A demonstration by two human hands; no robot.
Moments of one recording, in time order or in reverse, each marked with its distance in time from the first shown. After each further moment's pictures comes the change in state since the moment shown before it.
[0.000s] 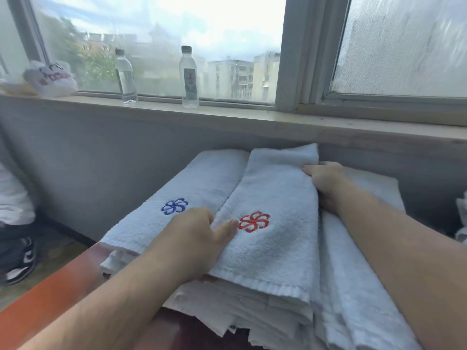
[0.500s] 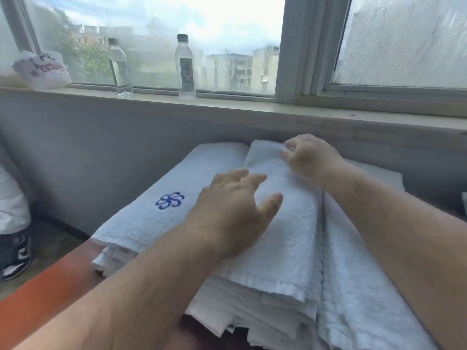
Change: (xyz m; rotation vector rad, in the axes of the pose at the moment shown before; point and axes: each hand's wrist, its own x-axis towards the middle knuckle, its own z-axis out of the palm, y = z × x) left_hand 0.027 0.041 0.017 0.102 -0.001 0.296; right_hand -0.007 -0.033 0.024 -1.235 -0.065 -0.437
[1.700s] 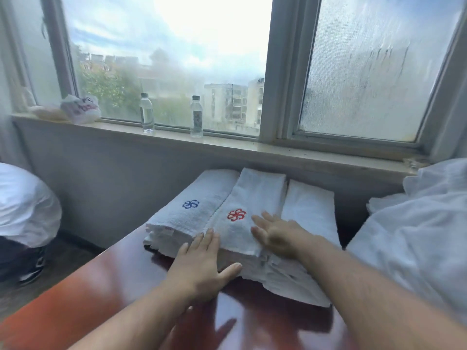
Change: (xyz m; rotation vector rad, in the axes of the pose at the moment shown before) left_hand -0.148 -0.014 0.010 0.253 -0.183 -0.111; right_hand -0.192 -0.021 -0.027 -0.219 -0.464 -0.187
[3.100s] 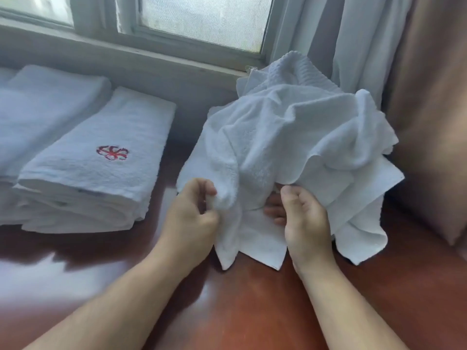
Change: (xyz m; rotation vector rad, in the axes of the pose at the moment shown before) left_hand -0.013 0.313 0.105 -1.476 0.007 0.285; right_hand -0.267 0.209 0.093 1.073 1.095 0.405
